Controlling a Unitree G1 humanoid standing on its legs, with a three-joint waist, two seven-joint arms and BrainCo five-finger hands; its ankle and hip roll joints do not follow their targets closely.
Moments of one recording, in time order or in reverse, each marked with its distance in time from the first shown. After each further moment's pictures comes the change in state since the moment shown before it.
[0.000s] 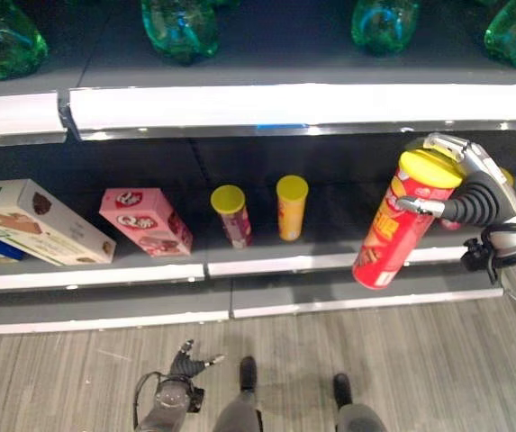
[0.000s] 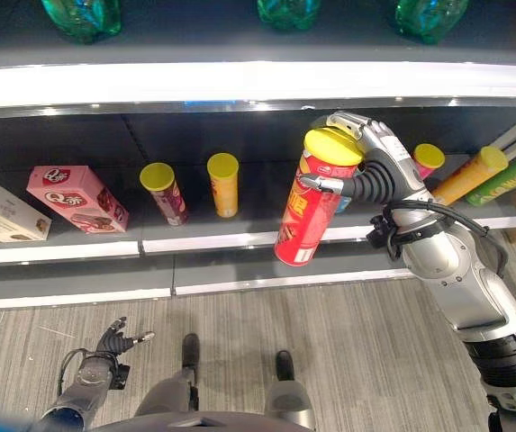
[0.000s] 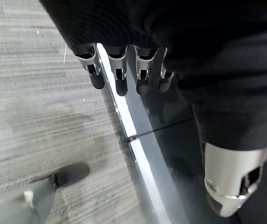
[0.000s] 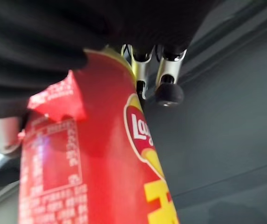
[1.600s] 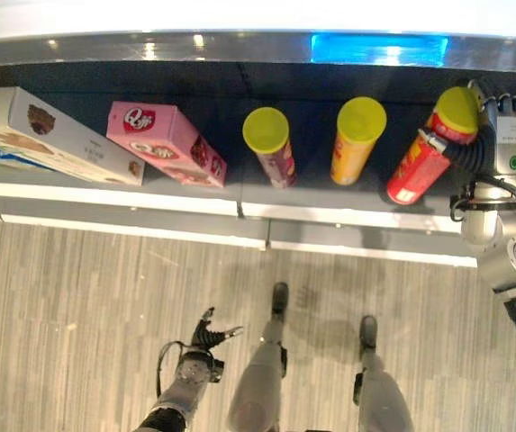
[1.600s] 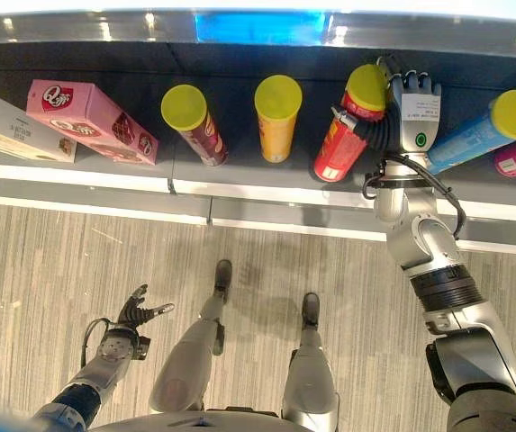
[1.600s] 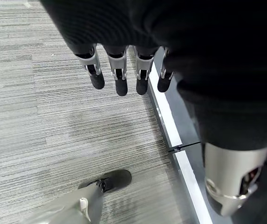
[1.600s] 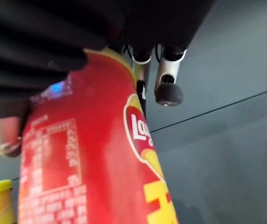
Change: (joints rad) left arm -0.111 -0.010 -0.137 -0.084 -0.041 -0.043 0.080; right arm -0.405 0.196 0.143 0.471 -0.513 0.243 -0.537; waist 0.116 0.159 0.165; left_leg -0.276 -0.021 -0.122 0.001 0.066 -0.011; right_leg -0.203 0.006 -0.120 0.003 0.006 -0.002
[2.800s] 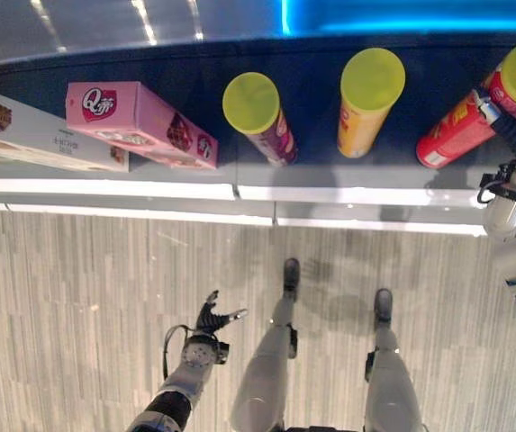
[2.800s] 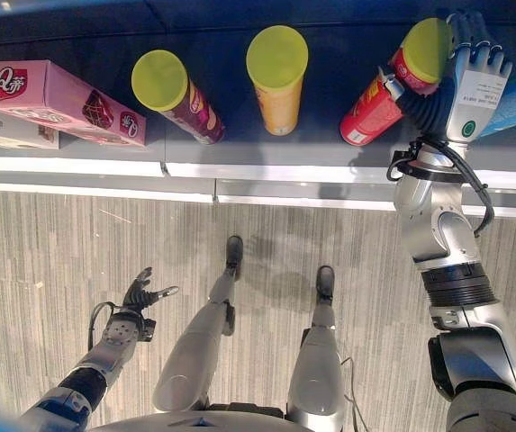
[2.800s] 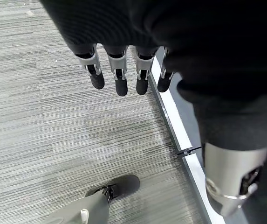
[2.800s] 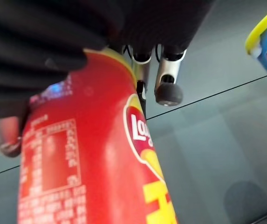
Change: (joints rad) left arm -0.063 -0.005 0.004 0.013 -0.037 -0.008 0.009; right arm 0.011 0.003 -0.121 -0.030 -0.021 0.020 -0.133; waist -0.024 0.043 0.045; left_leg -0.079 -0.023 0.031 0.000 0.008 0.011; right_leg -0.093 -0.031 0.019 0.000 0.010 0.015
